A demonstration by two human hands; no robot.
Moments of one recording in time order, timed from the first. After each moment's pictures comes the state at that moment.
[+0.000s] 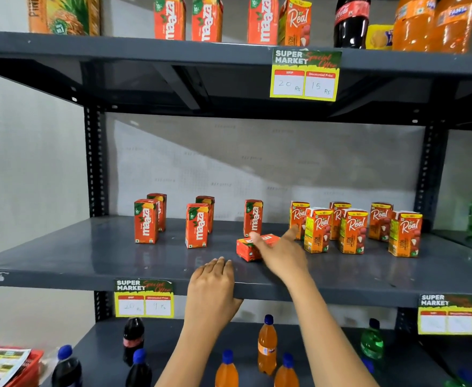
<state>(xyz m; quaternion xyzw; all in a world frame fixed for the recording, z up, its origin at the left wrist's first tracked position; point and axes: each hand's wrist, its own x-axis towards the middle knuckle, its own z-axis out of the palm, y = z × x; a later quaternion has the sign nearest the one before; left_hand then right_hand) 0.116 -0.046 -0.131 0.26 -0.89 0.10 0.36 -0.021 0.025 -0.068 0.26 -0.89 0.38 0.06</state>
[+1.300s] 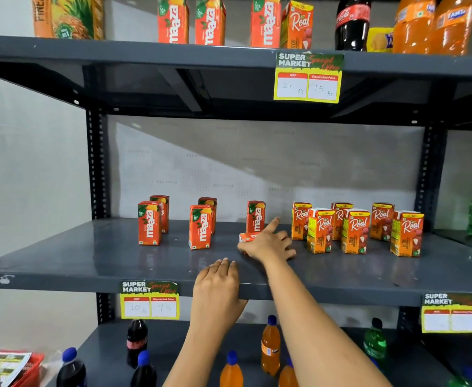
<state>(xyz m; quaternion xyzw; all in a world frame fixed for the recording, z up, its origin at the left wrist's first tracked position) 0.048 0.003 -0.136 0.18 -0.90 0.06 0.38 -0.091 0.035 -0.068 0.17 -0.93 0.33 0.06</state>
